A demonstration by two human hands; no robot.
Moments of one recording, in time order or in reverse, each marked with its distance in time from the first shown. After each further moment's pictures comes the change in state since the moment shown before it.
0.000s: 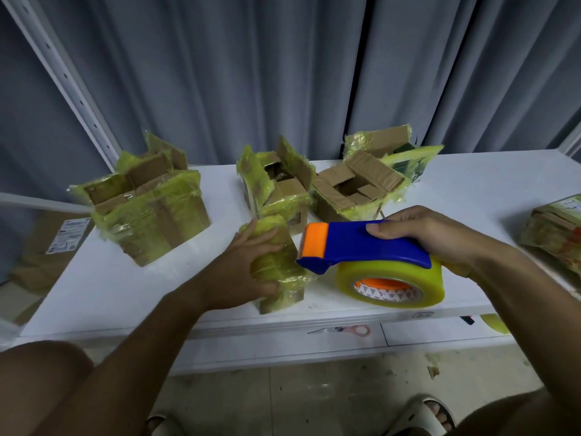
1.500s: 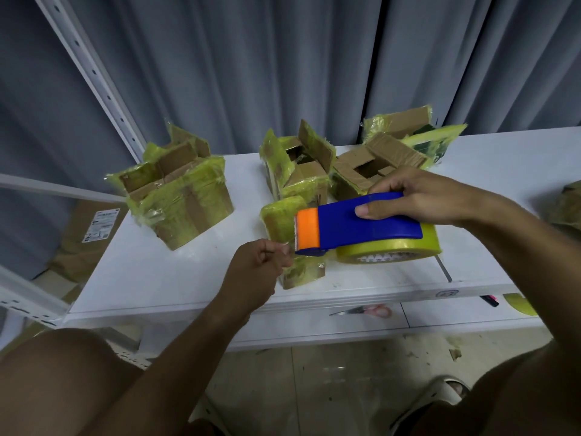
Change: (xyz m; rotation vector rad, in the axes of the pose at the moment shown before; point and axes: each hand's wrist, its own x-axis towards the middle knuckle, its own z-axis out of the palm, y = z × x) left_hand -0.050 0.049 0.008 -0.701 0.390 -0.448; right_hand 0.027 -0.021 0.017 -0.357 -0.067 -0.330
